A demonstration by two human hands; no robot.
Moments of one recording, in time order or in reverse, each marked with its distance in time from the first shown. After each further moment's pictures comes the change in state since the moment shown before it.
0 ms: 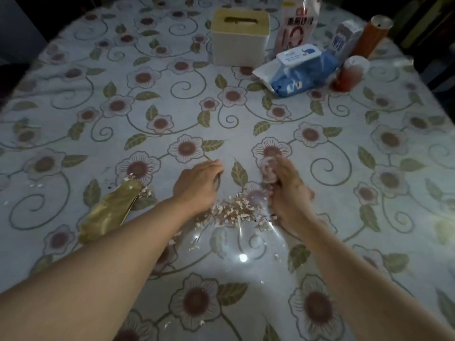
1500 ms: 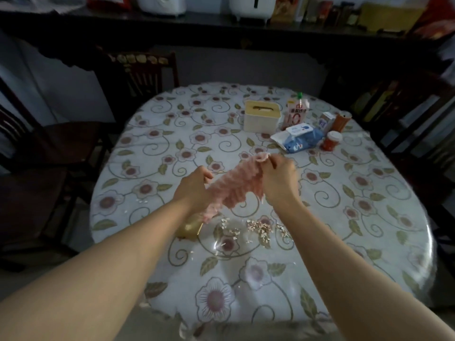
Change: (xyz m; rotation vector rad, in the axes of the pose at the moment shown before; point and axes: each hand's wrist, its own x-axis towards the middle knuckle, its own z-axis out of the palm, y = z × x) left_hand -0.163 -0.039 -0.191 -0.441 0.150 -0.214; right_hand -0.117 -0.265 -0.048 0.258 0.229 0.009
